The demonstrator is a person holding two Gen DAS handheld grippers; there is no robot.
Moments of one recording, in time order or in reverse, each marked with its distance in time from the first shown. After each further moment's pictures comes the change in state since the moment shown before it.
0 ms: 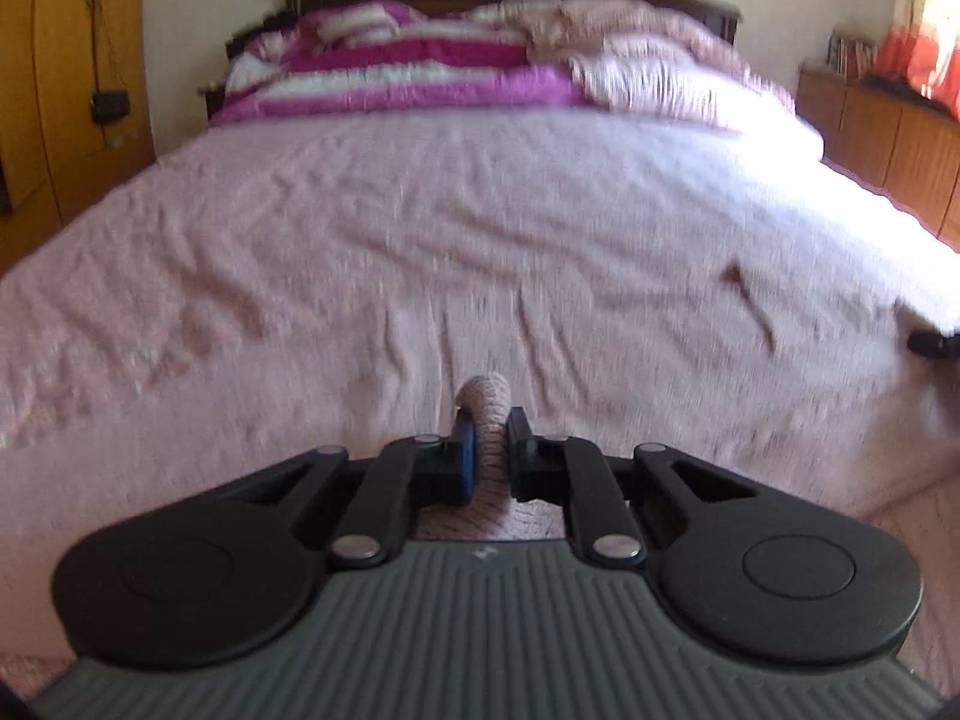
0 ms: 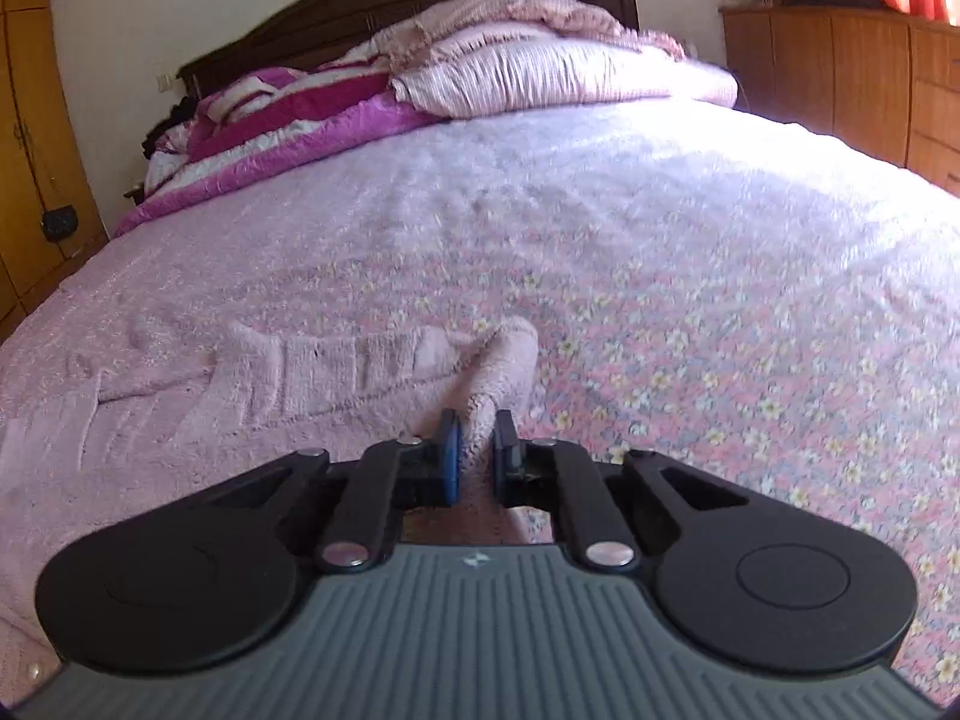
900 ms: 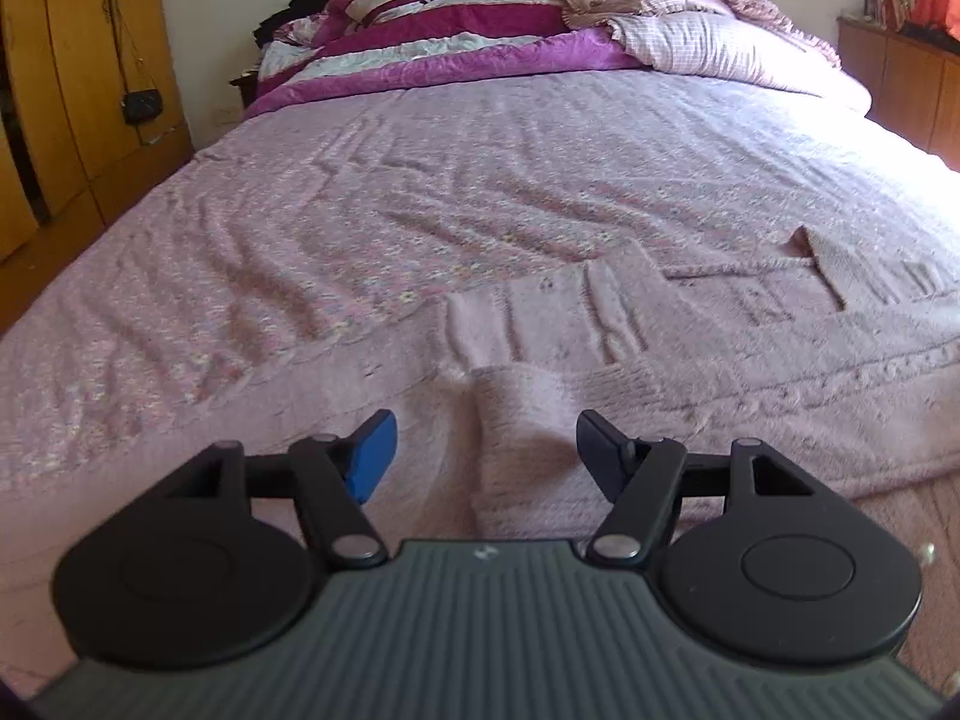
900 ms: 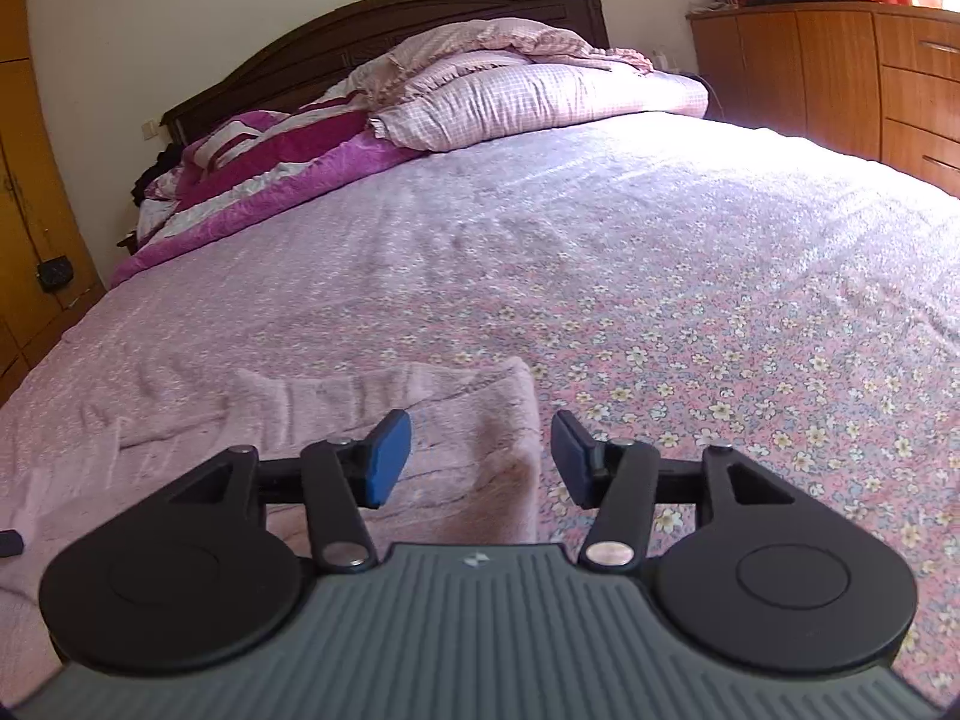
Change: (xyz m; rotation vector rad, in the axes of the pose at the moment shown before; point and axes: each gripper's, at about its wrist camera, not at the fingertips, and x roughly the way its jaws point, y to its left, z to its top) left arm 0.015 0.008 0.004 0.061 0.115 0.132; right arm -0.032 -0.007 0.003 0.080 -0.031 -0.009
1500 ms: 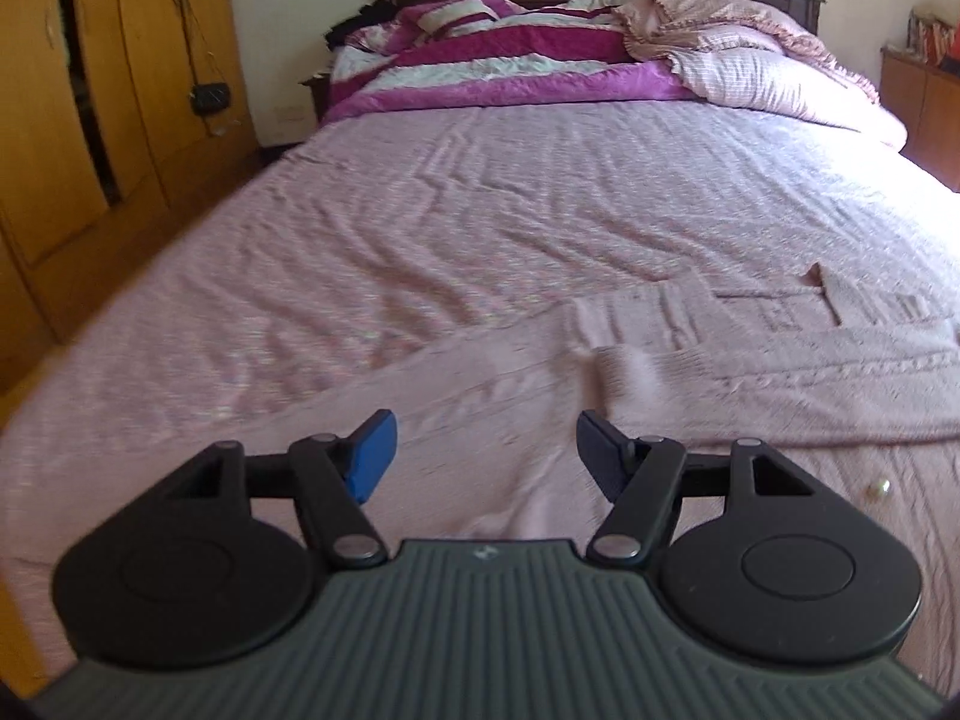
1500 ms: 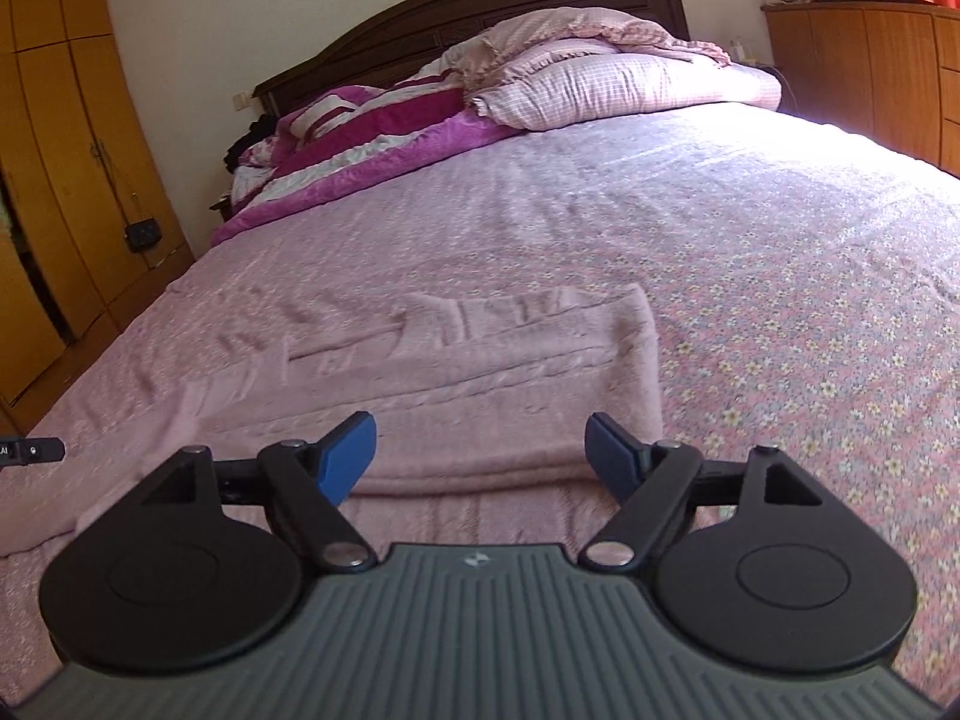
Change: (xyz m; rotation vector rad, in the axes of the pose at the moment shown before) left arm -0.115 0.058 -0.008 -0.059 -0.009 0.095; right arm -0.126 0.047 -0.041 -0.052 0.053 0.163
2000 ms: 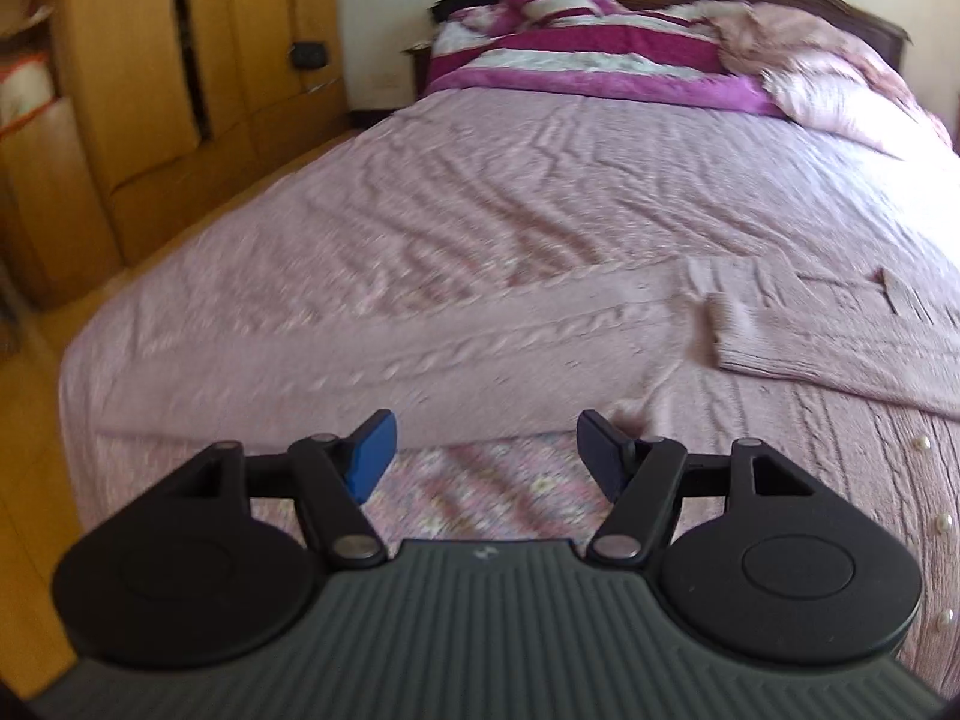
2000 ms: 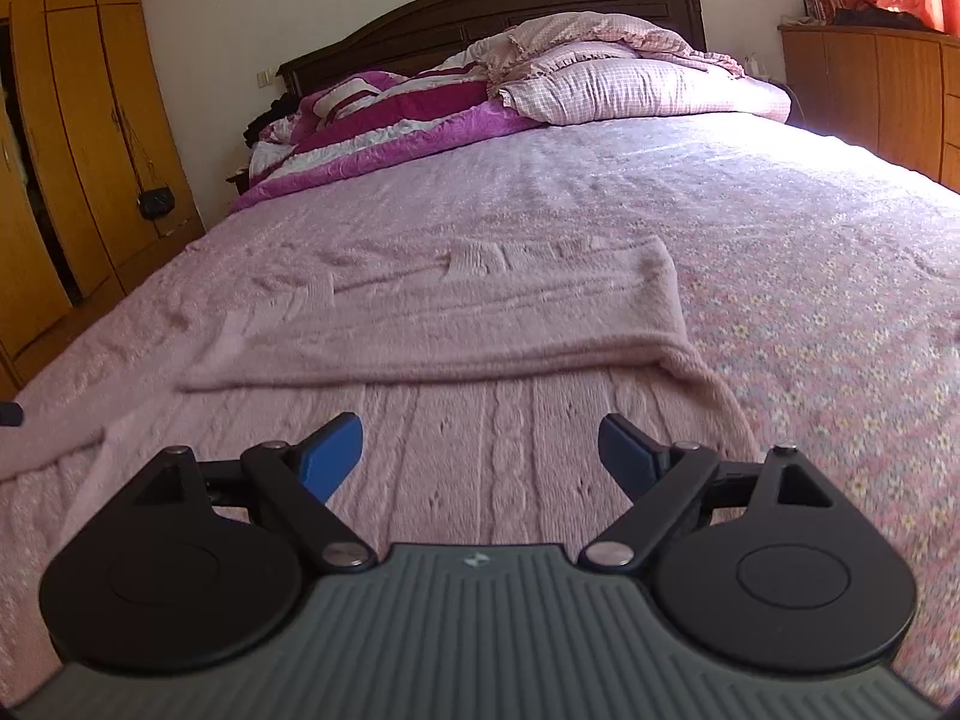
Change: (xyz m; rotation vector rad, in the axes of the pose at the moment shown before) left arm -0.047 0.062 -0.058 -0.182 0.023 0.107; right arm -0.048 0.034 -0.062 -0.071 0.005 -0.021
